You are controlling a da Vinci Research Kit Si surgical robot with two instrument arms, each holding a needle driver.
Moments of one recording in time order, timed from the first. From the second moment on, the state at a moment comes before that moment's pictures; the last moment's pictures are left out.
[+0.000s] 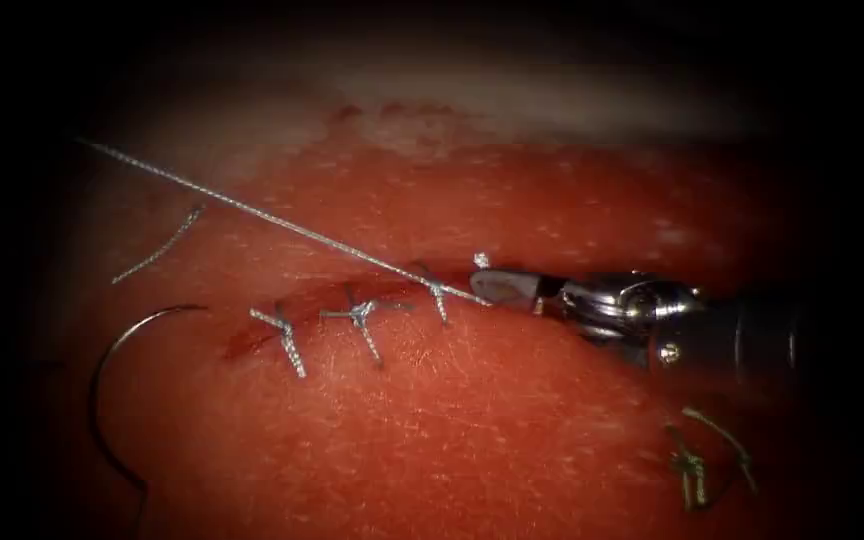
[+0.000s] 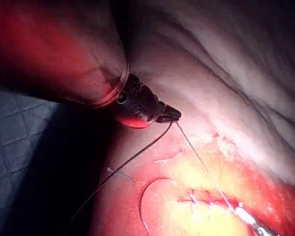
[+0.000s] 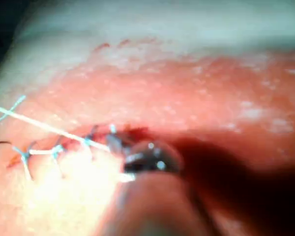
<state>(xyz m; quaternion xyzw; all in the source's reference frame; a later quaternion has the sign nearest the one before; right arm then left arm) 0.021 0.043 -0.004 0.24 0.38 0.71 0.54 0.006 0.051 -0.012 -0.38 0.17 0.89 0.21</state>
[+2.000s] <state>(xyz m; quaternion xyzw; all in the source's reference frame) 0.025 0.045 -0.018 0.03 0.46 0.43 0.77 -0.002 0.054 -0.025 -0.47 0.17 0.83 0.23</state>
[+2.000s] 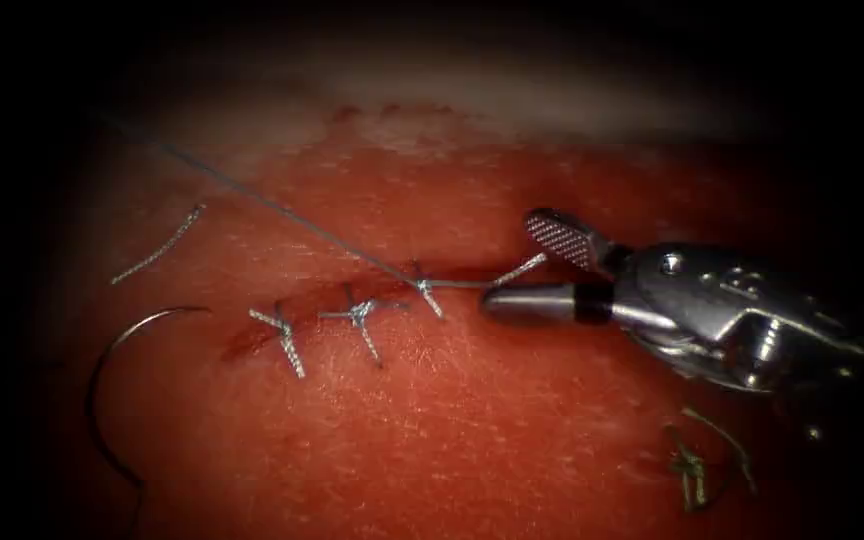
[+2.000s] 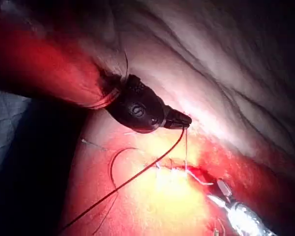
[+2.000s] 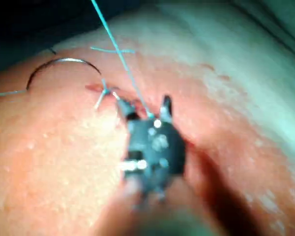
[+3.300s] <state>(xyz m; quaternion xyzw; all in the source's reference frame) 0.035 0.044 -0.008 -0.05 0.44 0.35 0.83 -0.004 0.054 -0.027 -0.48 0.18 0.83 0.23</state>
